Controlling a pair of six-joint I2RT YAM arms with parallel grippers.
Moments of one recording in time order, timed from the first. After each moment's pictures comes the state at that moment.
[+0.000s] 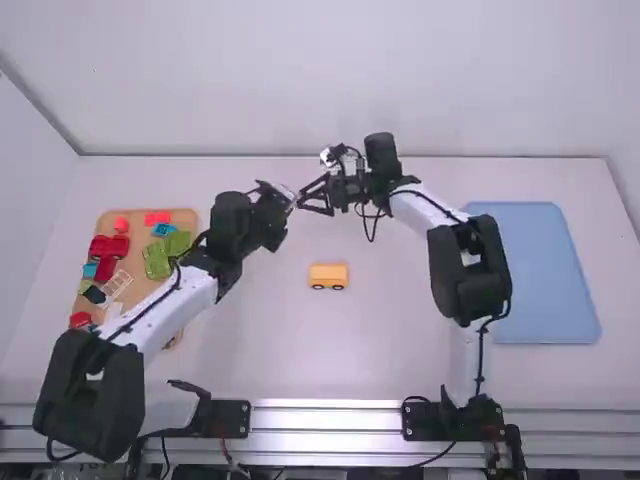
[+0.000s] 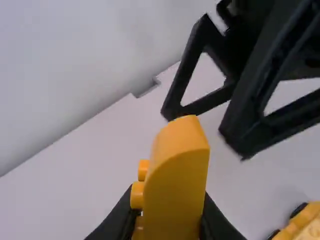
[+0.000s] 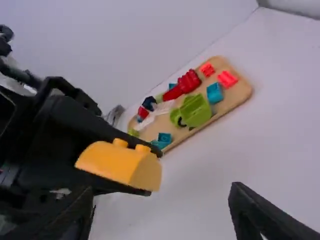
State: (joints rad) left arm -0.27 1.38 0.77 0.17 0.18 0.33; right arm 0.34 2.14 1.53 -0.04 -1.33 0.00
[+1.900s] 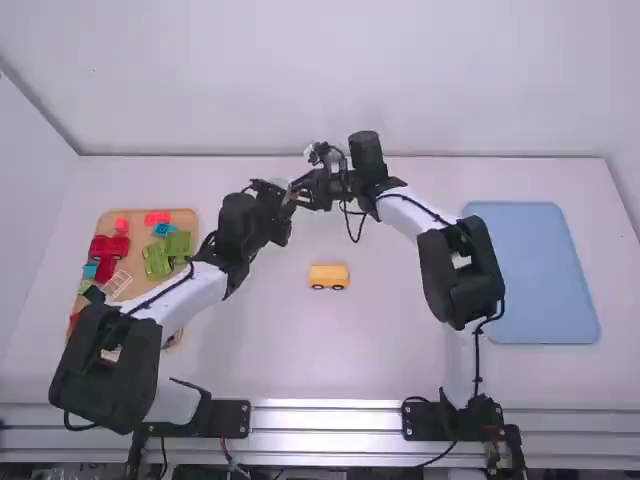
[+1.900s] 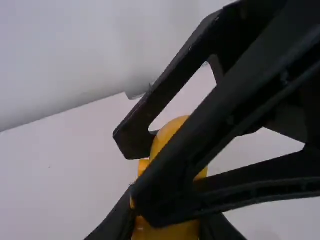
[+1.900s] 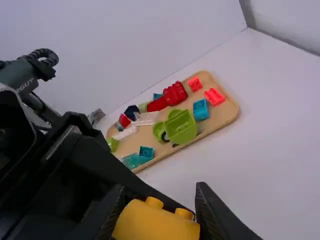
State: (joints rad) left arm -0.27 1.48 0.75 0.34 0.15 0.04; right arm 0.40 2.14 1.53 0.13 -1.19 0.08
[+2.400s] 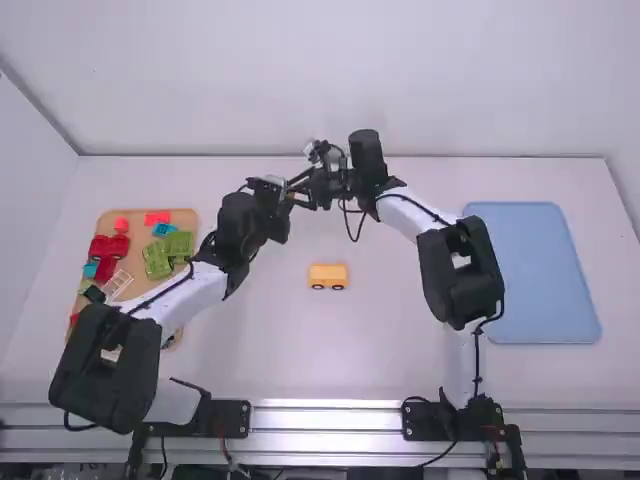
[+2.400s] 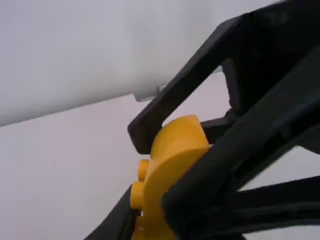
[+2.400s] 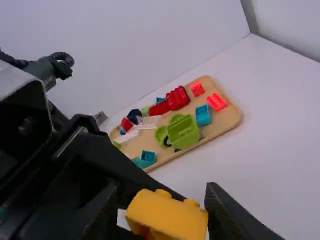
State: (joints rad) left arm -0.27 1.48 0.75 0.35 0.11 0.00; right arm 0.40 2.14 1.53 0.17 -1.20 0.10
